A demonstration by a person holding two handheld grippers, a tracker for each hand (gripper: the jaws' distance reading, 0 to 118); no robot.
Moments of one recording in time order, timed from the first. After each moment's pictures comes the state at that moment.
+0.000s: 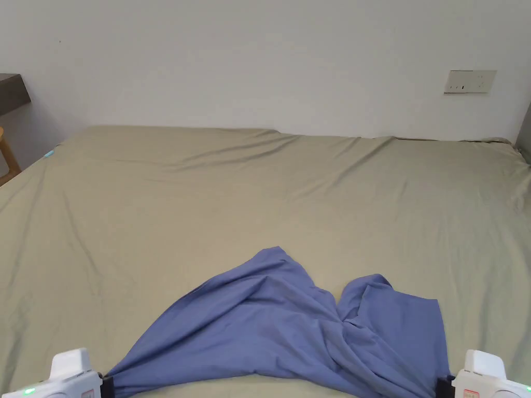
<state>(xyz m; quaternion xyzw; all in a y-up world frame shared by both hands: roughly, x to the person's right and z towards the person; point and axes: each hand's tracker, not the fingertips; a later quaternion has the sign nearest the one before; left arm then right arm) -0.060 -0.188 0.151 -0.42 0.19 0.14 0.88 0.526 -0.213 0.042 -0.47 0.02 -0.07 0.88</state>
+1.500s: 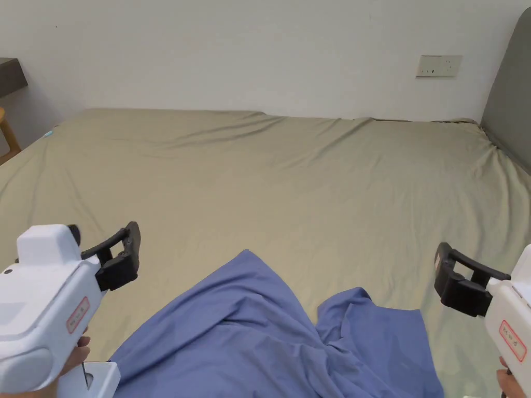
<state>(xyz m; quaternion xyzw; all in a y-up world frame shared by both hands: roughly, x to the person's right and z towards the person) 0.060 0.006 0.300 -0.05 0.11 0.01 0.99 0.513 0.011 0.256 -0.10 0.00 0.00 0.99</state>
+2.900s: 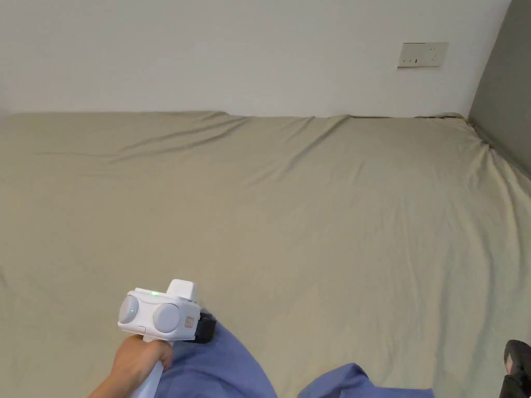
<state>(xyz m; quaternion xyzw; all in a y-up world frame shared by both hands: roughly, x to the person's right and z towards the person) 0.122 -0.227 -0.102 -0.50 -0.04 -0.03 0.87 0.539 -0.074 0.127 -0.21 -0.05 0.02 0.98</state>
